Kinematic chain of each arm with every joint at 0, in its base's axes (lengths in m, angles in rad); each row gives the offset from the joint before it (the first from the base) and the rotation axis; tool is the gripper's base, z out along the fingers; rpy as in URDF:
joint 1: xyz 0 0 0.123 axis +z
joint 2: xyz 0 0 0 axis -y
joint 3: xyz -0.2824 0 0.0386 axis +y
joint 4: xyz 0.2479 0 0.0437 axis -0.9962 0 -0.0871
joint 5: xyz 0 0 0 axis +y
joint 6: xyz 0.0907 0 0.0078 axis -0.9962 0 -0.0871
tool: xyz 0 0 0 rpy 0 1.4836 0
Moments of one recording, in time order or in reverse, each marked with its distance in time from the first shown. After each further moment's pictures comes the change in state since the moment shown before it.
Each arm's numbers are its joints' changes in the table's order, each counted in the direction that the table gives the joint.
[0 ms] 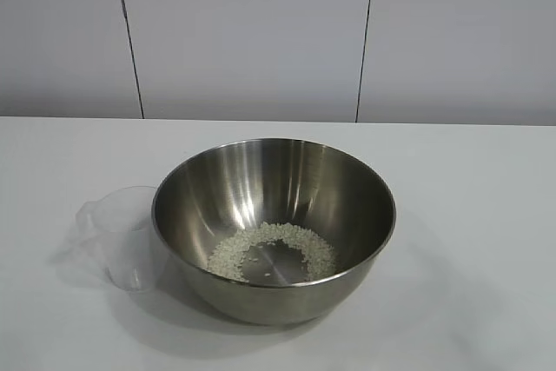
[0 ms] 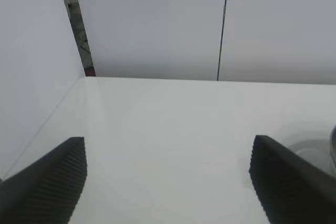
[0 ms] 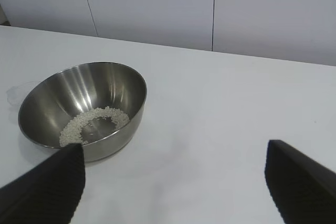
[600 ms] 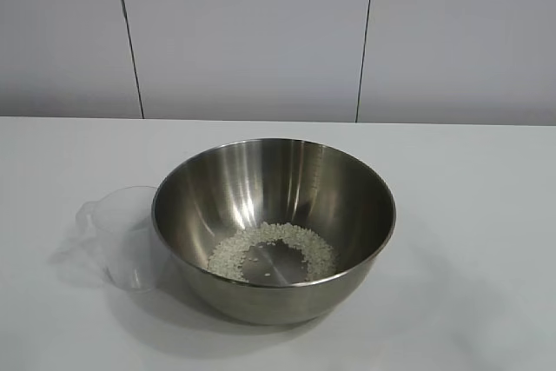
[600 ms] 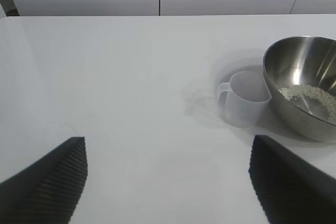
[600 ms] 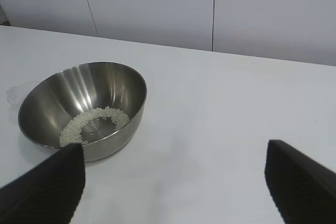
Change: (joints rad) left arm 0.000 0.021 0.066 0.190 0.097 -0.115; right arm 0.000 0.000 0.000 0.000 0.000 0.000
